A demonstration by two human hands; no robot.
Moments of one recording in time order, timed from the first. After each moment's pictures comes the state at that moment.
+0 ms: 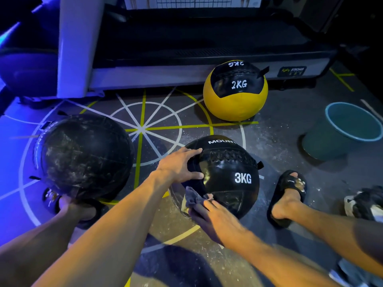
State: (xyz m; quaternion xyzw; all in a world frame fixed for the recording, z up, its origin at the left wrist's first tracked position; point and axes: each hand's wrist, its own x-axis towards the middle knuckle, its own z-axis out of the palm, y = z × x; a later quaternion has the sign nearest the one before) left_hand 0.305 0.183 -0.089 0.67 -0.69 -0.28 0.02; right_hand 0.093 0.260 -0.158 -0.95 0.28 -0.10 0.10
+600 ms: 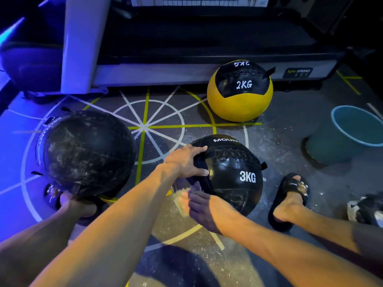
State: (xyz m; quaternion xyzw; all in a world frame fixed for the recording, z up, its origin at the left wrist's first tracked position) left_hand 0.299 0.167 -0.085 0.67 -0.68 -0.29 -0.01; right_hand 0.117 0.226 -0.165 -1.00 0.04 0.01 -0.09
